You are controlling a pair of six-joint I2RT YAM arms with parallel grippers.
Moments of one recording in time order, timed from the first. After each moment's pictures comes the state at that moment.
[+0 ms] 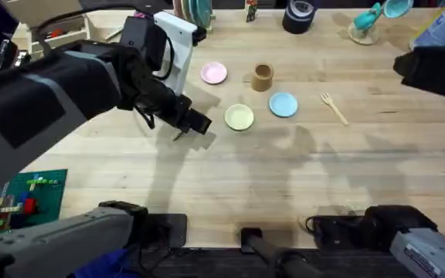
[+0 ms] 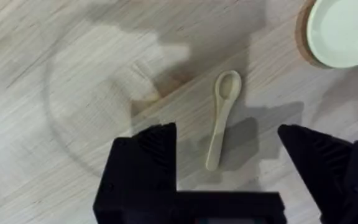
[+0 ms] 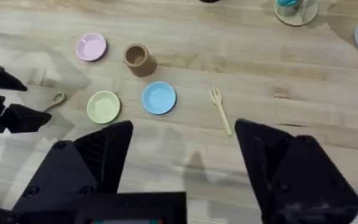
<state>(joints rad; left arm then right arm) -0.19 1.37 0.85 -0.74 0.16 0.33 0.00 0.80 1.34 -1.23 -0.16 -0.02</state>
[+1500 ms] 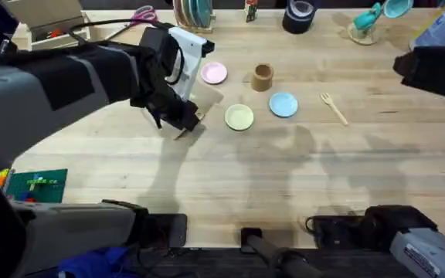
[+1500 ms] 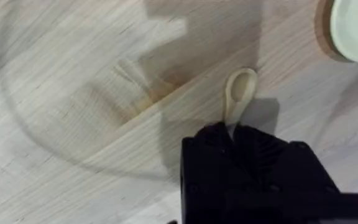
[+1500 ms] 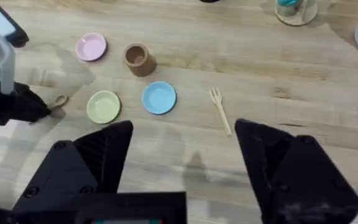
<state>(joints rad) -0.21 1.52 0.86 -0.73 0.15 0.34 0.00 0.80 1.34 -1.23 -0.16 -0.02</state>
